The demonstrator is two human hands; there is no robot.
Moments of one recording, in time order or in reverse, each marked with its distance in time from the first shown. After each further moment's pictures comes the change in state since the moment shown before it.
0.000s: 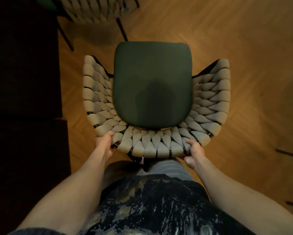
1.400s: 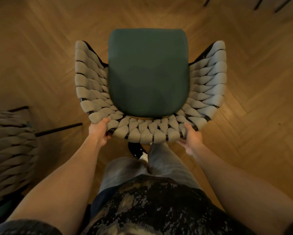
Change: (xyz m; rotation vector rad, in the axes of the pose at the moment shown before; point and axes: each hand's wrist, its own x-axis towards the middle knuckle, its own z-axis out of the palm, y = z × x) left_hand -0.020 0.201 0.219 1.179 -0.568 0.397; right_hand -0.039 0.109 0.131 1.077 0.301 0.080
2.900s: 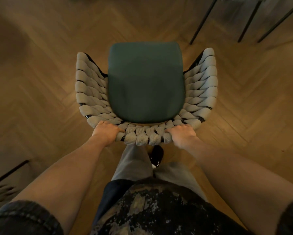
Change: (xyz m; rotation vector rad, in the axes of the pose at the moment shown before) left_hand 0.068 0.249 0.214 2.340 -0.231 0.991; right_hand 0.056 -0.292 0.143 -2.025 -0.172 -0.785
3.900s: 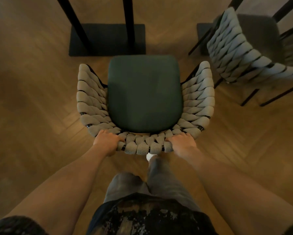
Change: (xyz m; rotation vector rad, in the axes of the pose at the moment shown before) left_hand 0.331 -0.231 -0.312 0.002 0.041 -0.018; right_hand 0.313 0.116 -0.388 -0.015 0.097 0.027
